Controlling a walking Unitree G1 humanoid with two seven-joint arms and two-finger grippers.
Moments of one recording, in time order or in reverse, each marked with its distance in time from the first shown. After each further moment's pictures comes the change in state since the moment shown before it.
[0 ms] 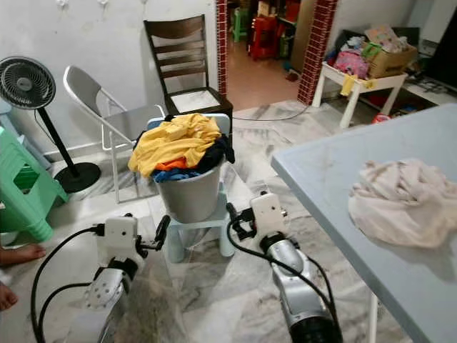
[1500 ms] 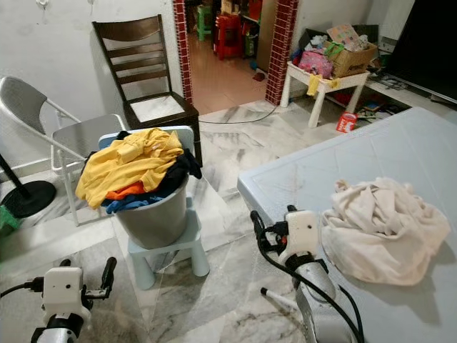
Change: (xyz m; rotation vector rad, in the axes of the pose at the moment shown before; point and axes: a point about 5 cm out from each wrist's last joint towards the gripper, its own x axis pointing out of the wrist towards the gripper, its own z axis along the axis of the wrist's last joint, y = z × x) left arm -0.072 0.042 -0.031 0.082 0.072 0.151; right arm -0.055 -0.046 -0.013 0.097 -0.028 -0.166
